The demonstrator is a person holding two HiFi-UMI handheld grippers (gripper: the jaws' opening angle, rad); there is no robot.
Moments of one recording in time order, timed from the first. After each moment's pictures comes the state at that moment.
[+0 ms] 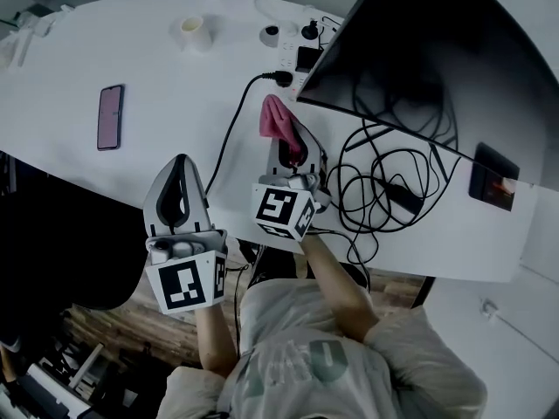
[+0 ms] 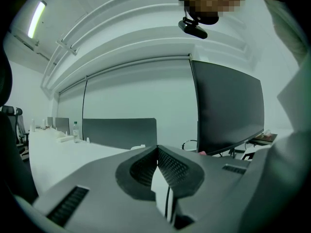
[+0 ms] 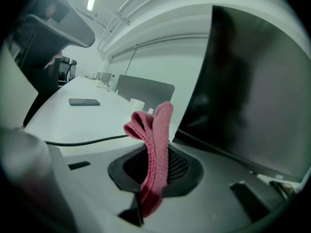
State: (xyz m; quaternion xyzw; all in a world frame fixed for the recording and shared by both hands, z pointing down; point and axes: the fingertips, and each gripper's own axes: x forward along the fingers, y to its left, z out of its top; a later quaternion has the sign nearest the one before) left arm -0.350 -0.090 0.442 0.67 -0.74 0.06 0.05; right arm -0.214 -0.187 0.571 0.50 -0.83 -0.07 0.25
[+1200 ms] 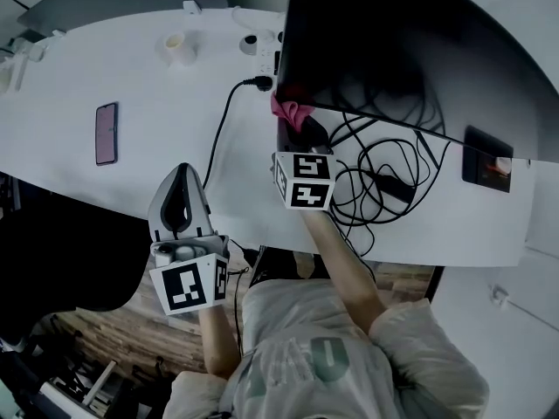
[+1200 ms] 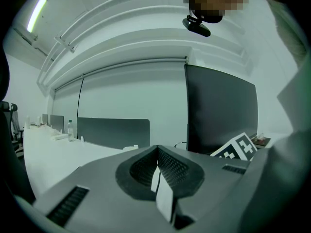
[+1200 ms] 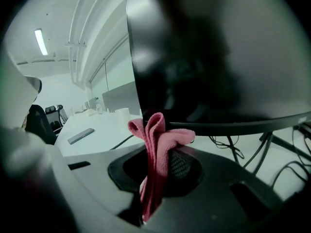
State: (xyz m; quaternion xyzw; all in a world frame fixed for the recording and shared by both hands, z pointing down) left arm -0.322 -0.084 0.436 0.69 -0.72 0.05 0.06; right arm -0.174 -0.221 0.582 0.50 -0.83 0.18 0.16
